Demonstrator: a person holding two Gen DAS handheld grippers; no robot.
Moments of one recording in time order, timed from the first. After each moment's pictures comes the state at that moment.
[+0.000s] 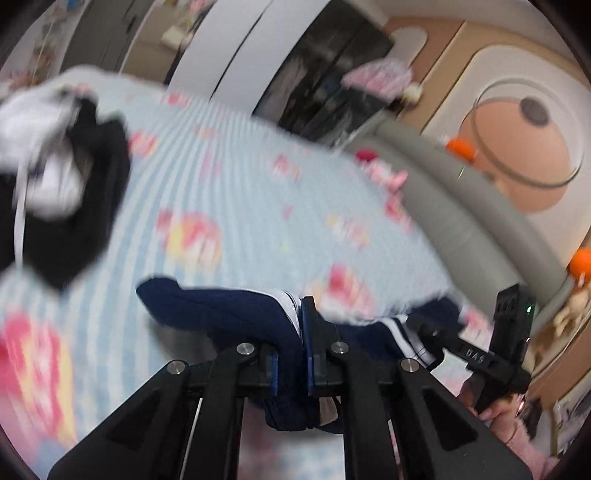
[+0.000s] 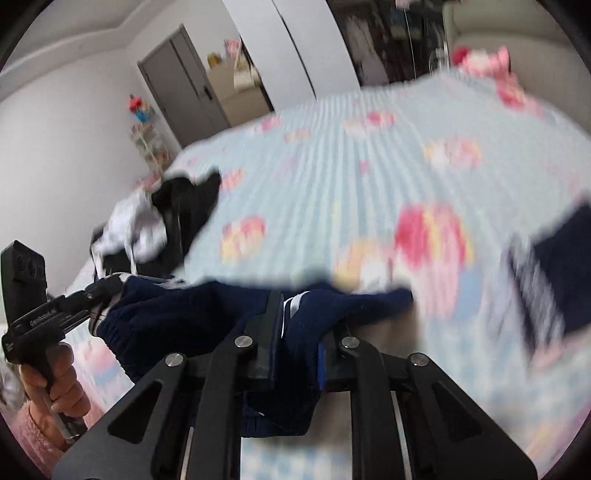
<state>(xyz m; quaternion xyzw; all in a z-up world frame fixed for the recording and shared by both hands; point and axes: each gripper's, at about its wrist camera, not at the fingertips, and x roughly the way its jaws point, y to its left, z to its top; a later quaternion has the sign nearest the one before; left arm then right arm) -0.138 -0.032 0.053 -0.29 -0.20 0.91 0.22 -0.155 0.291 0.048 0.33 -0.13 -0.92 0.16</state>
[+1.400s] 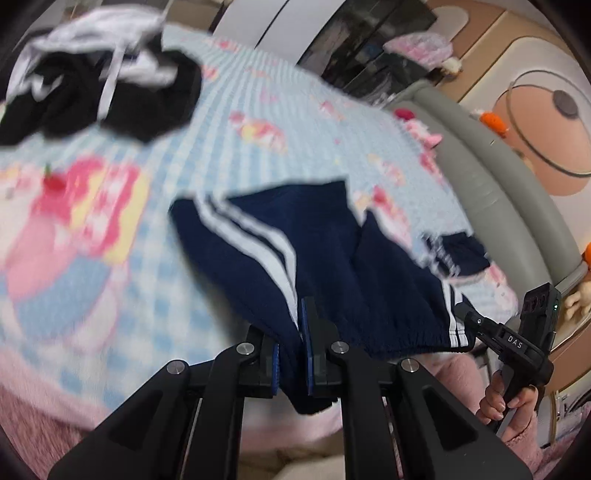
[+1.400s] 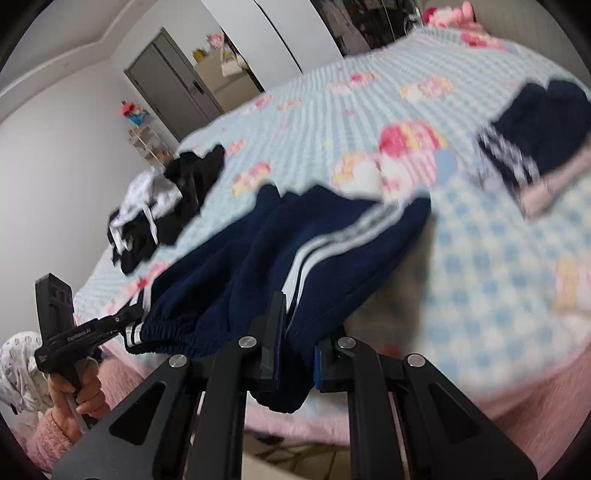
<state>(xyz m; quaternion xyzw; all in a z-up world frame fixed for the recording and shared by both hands) -0.038 -0.075 -0.065 -0.45 -0.22 0.85 0.16 -0.026 0.288 -0.045 0.42 -0.19 -0.88 0.14</state>
